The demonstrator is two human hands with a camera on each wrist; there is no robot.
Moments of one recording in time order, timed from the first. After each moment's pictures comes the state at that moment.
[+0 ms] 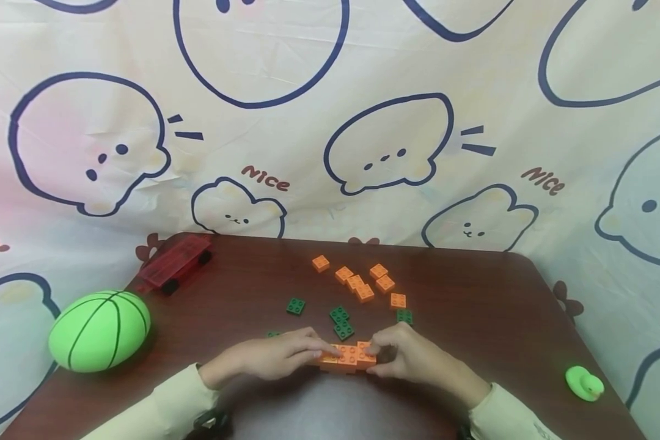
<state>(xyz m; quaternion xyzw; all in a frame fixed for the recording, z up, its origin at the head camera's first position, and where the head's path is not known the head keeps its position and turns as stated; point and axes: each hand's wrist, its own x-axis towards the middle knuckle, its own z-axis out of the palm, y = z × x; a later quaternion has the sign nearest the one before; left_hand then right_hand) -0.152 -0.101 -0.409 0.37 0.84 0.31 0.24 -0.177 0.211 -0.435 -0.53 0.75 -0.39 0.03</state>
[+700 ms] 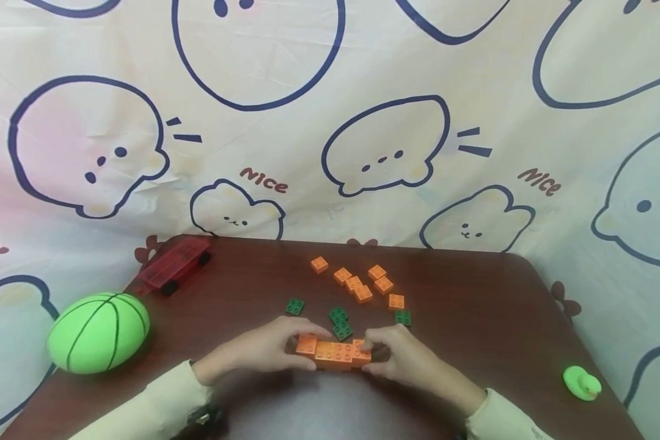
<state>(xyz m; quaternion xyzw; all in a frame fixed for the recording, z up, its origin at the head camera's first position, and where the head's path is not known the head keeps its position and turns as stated) -0.159 -0.108 -0.408 0.35 0.86 0.34 0.17 -0.166 0.203 -0.432 -0.42 0.82 -0.37 0.04</state>
